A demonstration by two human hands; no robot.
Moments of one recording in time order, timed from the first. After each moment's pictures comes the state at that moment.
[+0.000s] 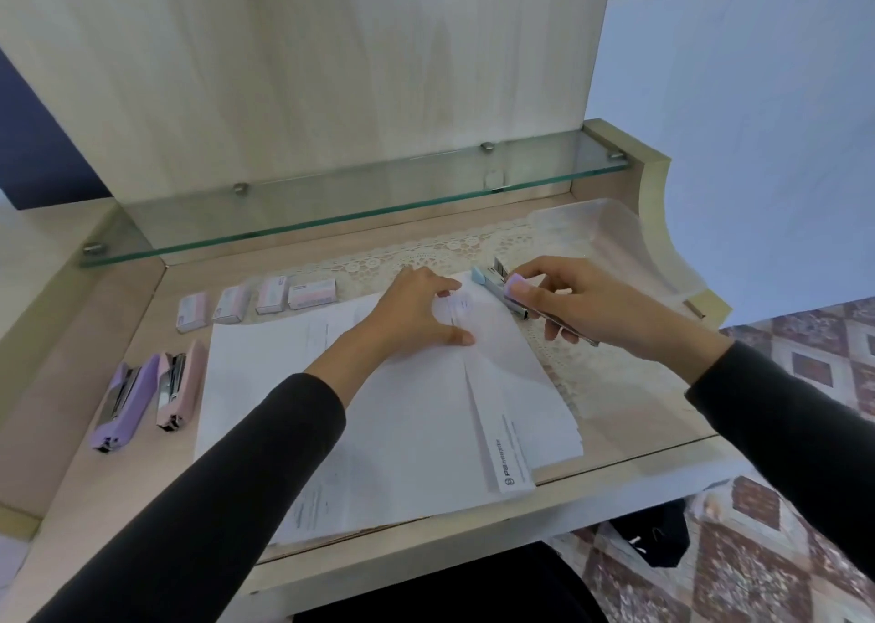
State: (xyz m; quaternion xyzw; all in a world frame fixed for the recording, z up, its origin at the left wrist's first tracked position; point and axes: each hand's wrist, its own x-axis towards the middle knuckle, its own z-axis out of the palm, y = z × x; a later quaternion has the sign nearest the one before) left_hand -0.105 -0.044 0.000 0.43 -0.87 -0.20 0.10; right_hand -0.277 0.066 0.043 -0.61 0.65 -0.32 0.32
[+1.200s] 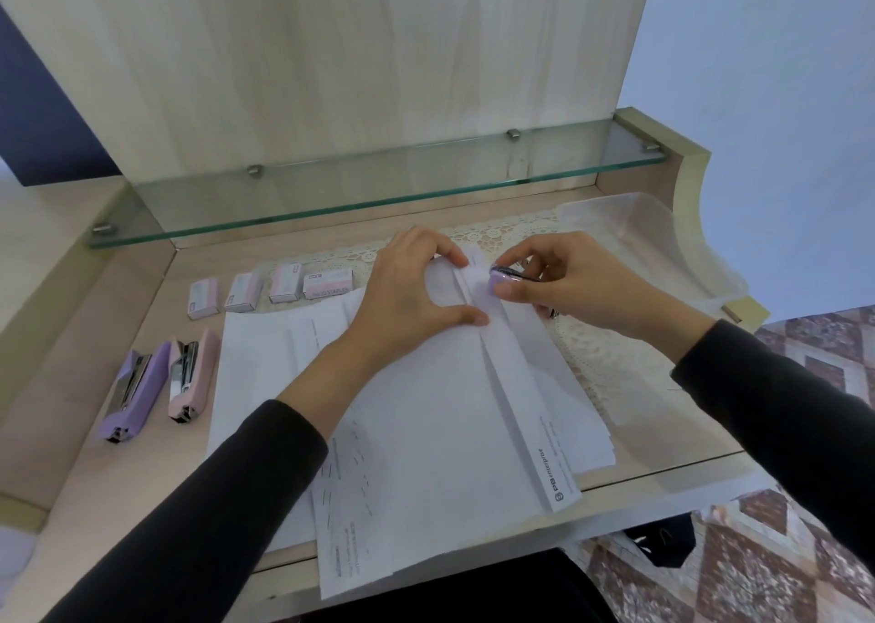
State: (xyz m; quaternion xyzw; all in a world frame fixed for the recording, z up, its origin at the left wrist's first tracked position) left_hand -0.077 -0.030 0.012 0.33 -0.85 -0.17 0.38; right_hand -0.257 0.034 0.044 -0.64 0.62 -0.34 0.29
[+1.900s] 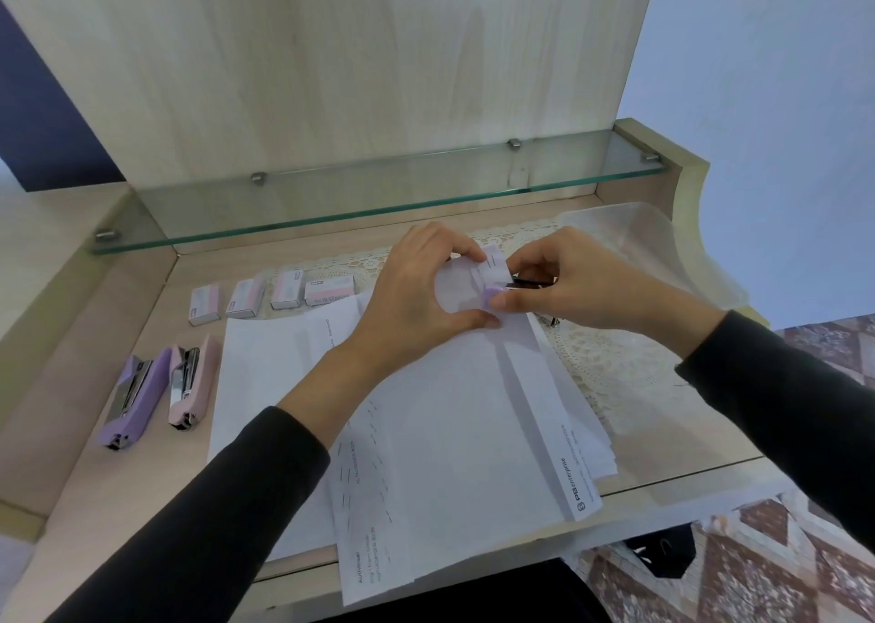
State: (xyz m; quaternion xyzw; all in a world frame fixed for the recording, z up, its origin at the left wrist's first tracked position) left_hand -0.081 -0.025 0.021 0.25 -0.86 -0.12 0.42; right_hand -0.248 0.040 0.068 -0.73 0.59 -0.27 0.23
